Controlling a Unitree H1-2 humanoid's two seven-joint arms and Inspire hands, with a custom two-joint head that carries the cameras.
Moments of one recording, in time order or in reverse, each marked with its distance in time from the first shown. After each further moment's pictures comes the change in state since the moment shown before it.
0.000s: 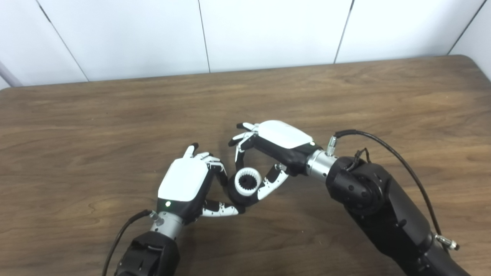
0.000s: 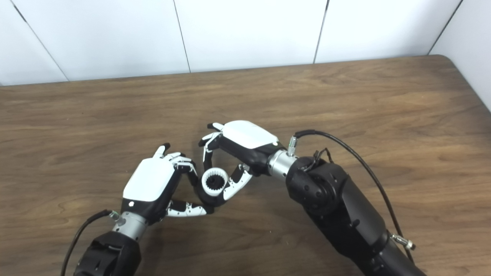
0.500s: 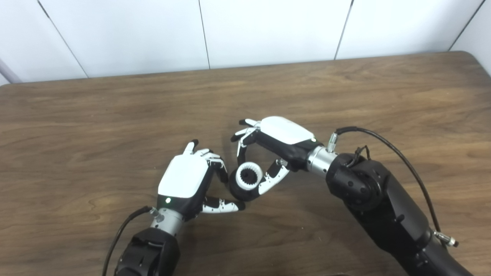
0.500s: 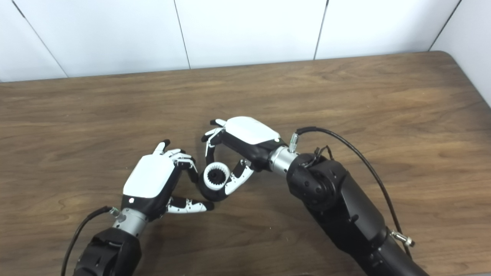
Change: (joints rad) left arm 0.000 0.000 0.000 0.000 0.001 0.000 0.000; right arm 0.005 0.001 -0.007 0.031 0.003 -0.017 -0.030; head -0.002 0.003
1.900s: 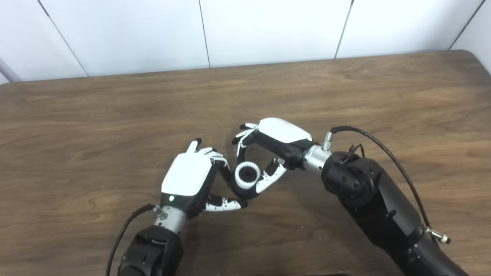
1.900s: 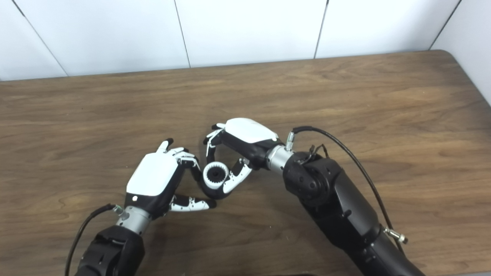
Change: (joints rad) left arm -0.005 -0.017 -0.007 -0.006 0.004 0.007 -0.017; right arm -0.010 0.023 -0.007 0.055 -0.012 0.018 0.038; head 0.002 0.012
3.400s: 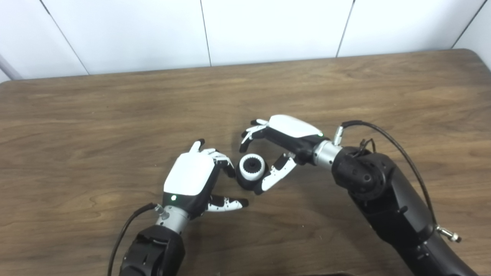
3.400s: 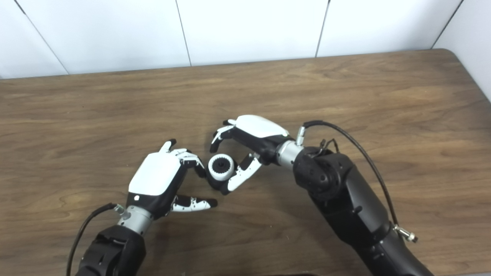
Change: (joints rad) left arm 0.019 -0.010 0.026 -0.049 -0.003 0.001 -0.039; right arm -0.010 -0.023 -0.055 -0.024 0.034 0.042 0.051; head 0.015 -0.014
